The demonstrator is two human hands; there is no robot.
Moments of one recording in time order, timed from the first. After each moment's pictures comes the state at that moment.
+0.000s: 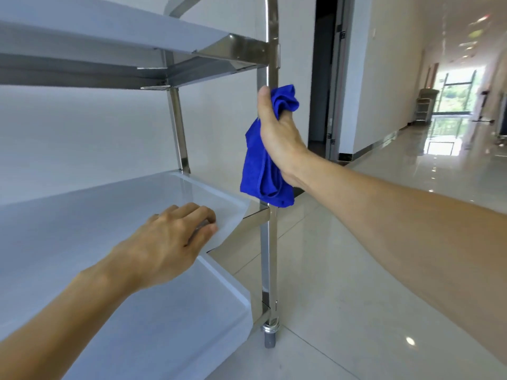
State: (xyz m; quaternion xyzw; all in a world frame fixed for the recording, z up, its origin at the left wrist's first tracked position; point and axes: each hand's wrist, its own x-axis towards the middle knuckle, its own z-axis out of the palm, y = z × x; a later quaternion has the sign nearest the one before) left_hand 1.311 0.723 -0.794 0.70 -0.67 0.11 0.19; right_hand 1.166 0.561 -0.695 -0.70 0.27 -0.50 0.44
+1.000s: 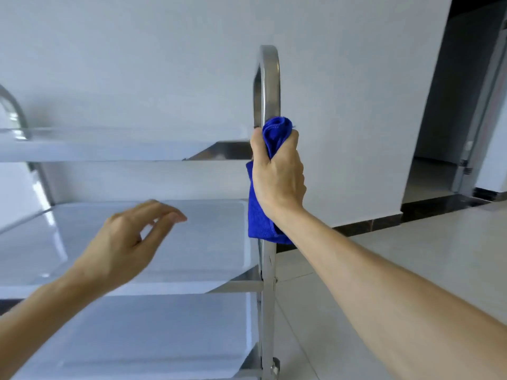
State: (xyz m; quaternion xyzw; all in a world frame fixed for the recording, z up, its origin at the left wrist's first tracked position) left_hand 1.154 0.844 -0.675 0.78 -0.47 0.25 0.34; right_hand 1.080 0.632 -0.613 -0.73 0.21 -0.51 0.41
